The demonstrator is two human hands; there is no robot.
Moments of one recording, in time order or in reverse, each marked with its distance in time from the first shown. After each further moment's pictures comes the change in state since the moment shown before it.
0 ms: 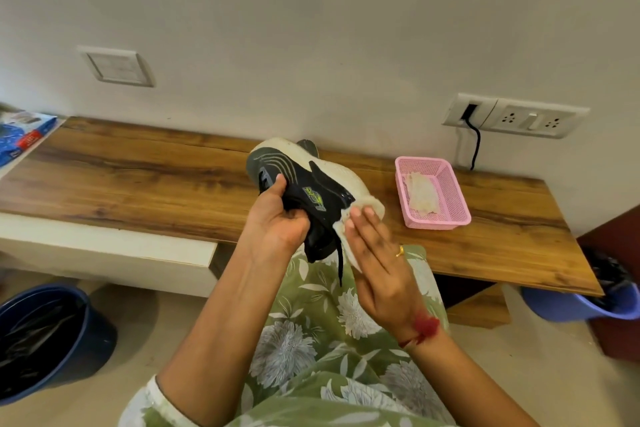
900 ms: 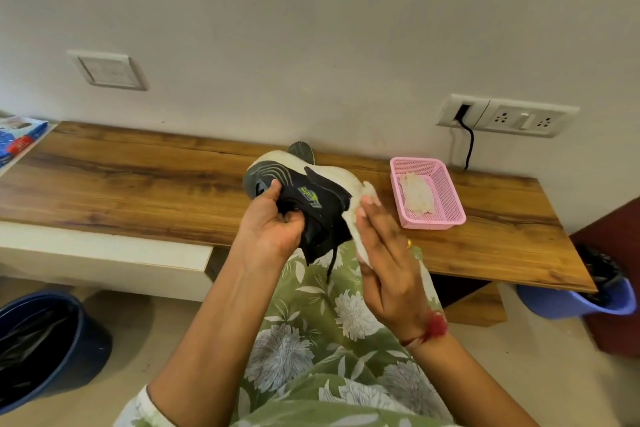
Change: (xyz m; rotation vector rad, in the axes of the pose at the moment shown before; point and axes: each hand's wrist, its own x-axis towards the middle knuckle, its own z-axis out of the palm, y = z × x) left_hand 0.003 0.002 -0.004 0.008 0.020 0.009; right_hand 0.010 -0.003 -0.010 0.070 0.118 0.011
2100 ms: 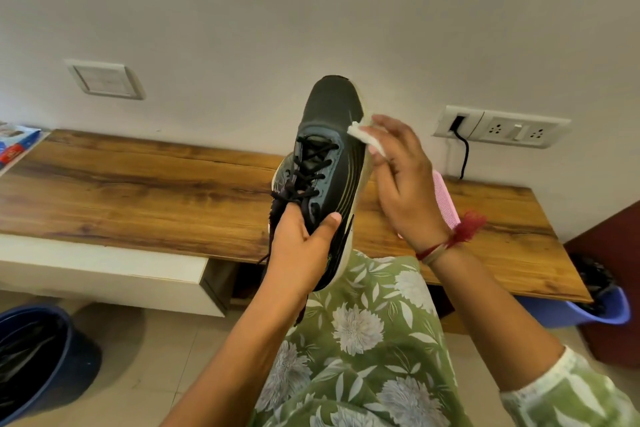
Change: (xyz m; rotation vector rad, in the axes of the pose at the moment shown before) left_hand -0.003 -0.034 -0.026 1.088 -0.252 0.636; right_hand 0.107 0.040 -0.019 0.050 0.018 0.348
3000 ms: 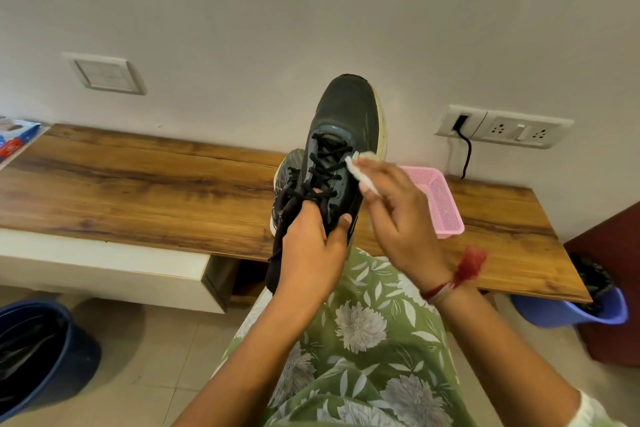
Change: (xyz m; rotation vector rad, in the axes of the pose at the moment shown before) left_hand -0.002 -0.003 0.003 0.359 0.063 0.160; right_hand -0.038 -0.013 0.004 0.065 -0.132 0.055
